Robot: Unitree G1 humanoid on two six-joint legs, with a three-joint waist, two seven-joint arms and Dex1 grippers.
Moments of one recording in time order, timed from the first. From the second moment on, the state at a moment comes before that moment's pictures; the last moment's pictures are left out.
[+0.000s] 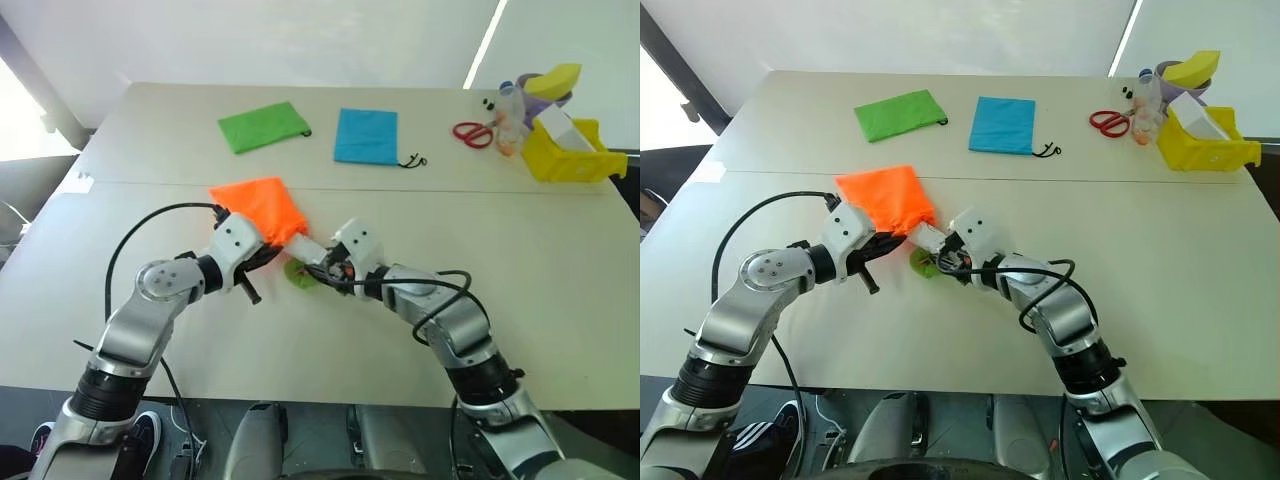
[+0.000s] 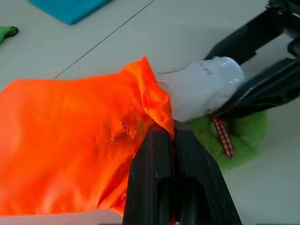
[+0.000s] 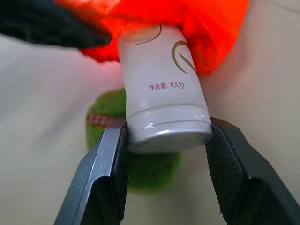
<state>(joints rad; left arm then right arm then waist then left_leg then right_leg) -0.29 0.58 -0.11 -0.31 -0.18 0.52 -0.70 -0.48 -0.21 0.30 -0.19 0.24 0.82 0.42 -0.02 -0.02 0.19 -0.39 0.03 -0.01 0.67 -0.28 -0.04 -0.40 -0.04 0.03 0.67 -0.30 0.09</state>
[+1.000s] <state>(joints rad) -0.29 0.55 -0.10 -0.35 -0.19 0.56 -0.67 -0.63 0.03 0.26 0.10 0.18 0.84 0.36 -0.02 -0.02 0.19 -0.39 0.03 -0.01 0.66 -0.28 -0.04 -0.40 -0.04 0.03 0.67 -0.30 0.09</state>
